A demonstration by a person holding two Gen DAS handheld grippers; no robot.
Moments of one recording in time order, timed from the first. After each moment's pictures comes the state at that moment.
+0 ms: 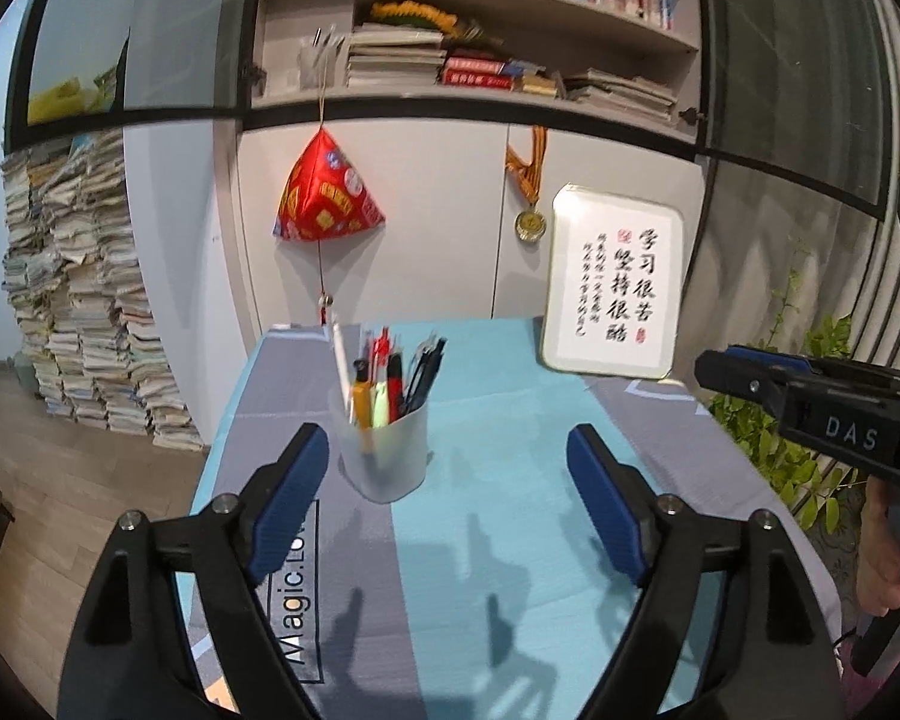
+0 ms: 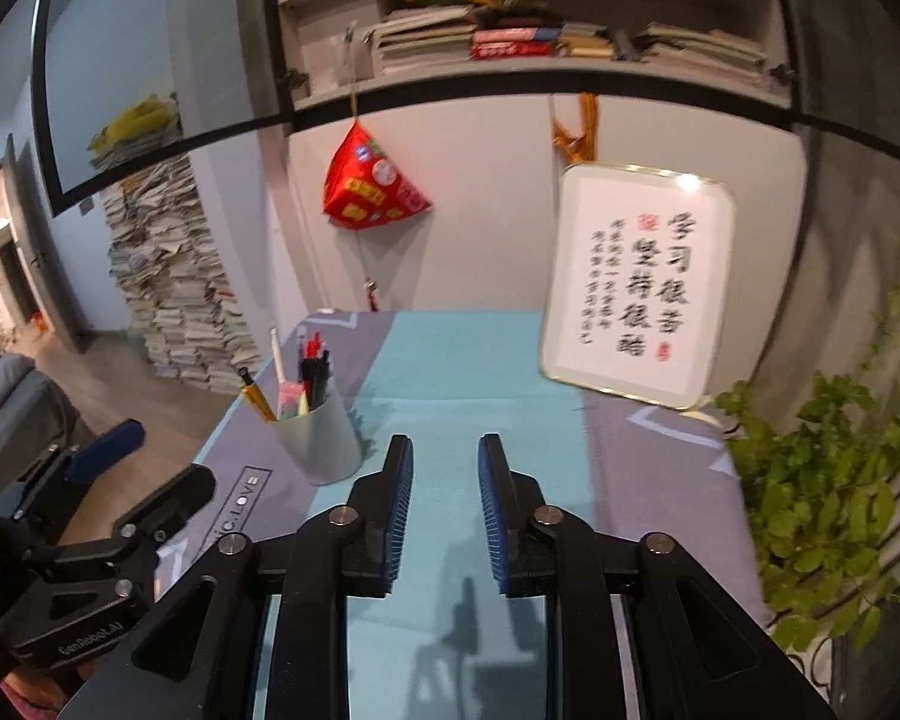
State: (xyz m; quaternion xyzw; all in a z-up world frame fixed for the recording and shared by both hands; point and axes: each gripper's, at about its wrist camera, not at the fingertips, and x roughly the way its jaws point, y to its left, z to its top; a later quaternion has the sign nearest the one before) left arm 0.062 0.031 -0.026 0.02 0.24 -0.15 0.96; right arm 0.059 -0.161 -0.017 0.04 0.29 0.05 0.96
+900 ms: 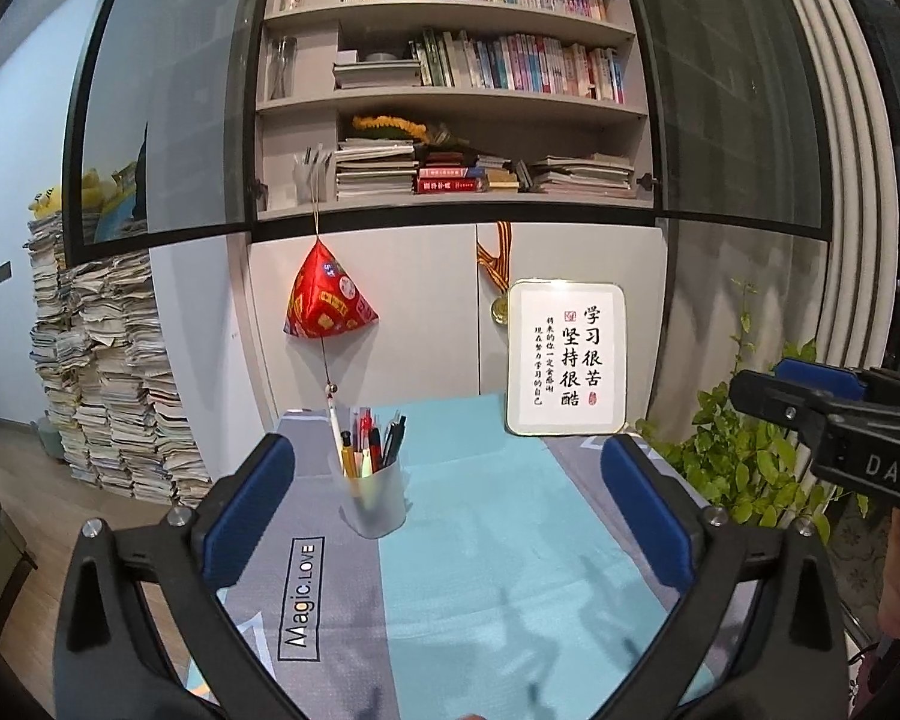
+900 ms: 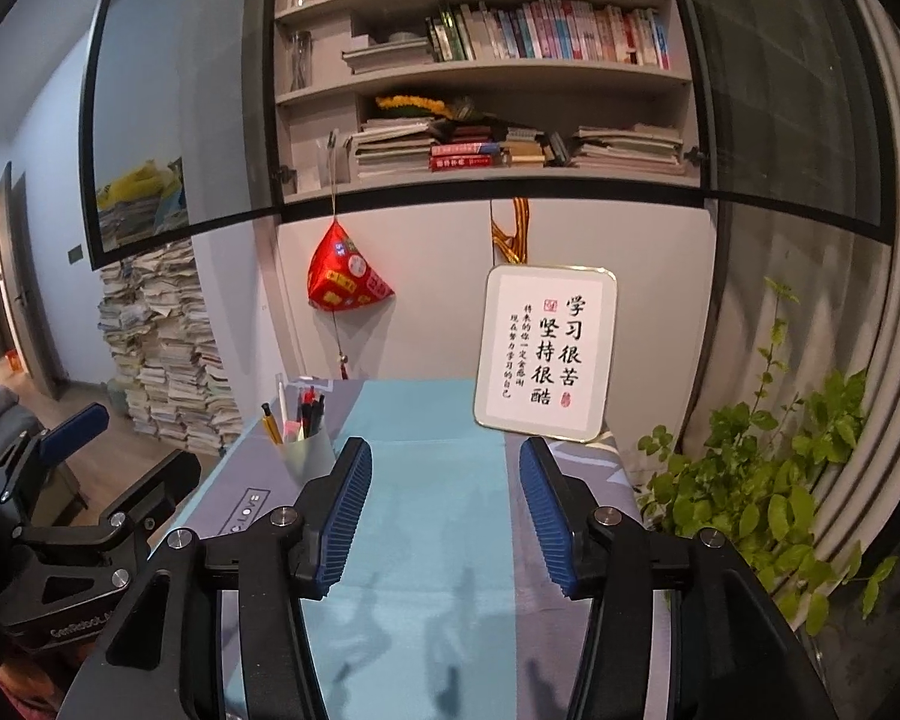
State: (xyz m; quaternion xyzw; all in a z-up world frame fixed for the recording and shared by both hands) left arm -0.037 0.009 0.020 0.04 0.14 -0.14 0.98; right arm -0.068 -0.182 0.031 0.03 0.19 0.01 0.98
